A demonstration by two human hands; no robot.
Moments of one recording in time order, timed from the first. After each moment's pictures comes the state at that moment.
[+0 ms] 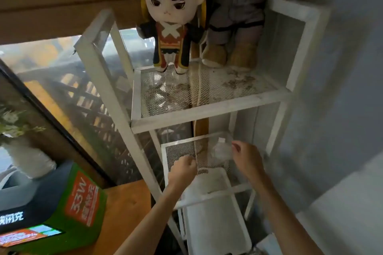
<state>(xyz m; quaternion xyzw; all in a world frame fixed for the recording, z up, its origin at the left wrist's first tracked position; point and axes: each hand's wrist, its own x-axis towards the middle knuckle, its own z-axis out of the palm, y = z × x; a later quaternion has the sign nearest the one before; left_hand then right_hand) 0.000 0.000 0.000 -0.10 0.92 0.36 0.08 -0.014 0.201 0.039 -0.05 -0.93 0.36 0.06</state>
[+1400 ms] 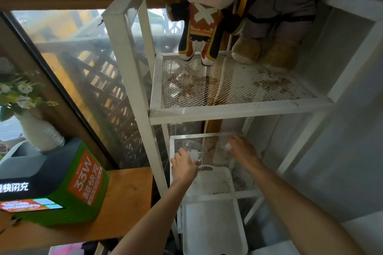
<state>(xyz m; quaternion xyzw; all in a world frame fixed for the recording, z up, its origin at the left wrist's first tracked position) -0.008 -0.011 -0.023 -0.22 0.91 0.36 0.07 -0.106 0.183 -0.028 0.12 -0.99 0.07 -0.09</state>
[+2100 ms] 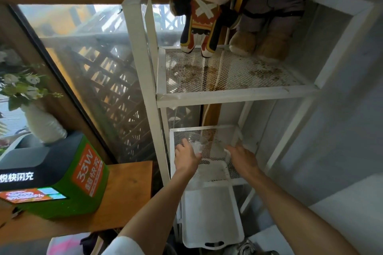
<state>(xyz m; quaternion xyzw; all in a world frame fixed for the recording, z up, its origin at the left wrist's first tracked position) -0.003 -0.006 -0.035 -0.17 0.92 0.34 0.03 -0.033 0.193 -0.041 0.14 -0.99 0.08 -0.03</state>
